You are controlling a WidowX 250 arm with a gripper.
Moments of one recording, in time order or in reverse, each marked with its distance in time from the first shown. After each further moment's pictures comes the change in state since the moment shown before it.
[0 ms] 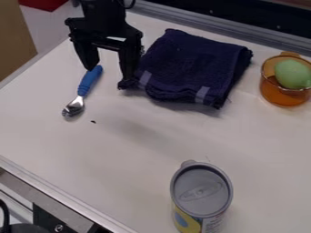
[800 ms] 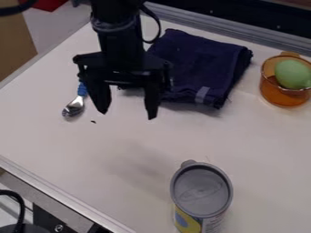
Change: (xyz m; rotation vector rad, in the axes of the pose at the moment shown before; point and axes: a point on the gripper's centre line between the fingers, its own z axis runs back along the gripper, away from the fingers) arm -0.066 -0.075 0.016 -0.058 0.059 0.178
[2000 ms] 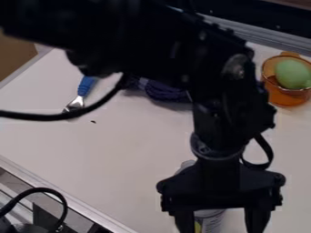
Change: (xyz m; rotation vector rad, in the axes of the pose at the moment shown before) arm -0.109 -0.103 -0.040 -0.092 0.183 0.186
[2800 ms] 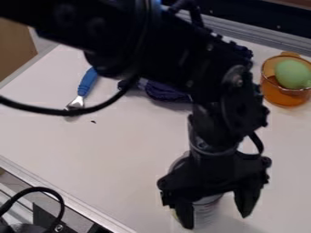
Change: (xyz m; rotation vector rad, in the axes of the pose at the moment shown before) arm 0.036 0.010 -0.005 0.008 -0.093 0.240
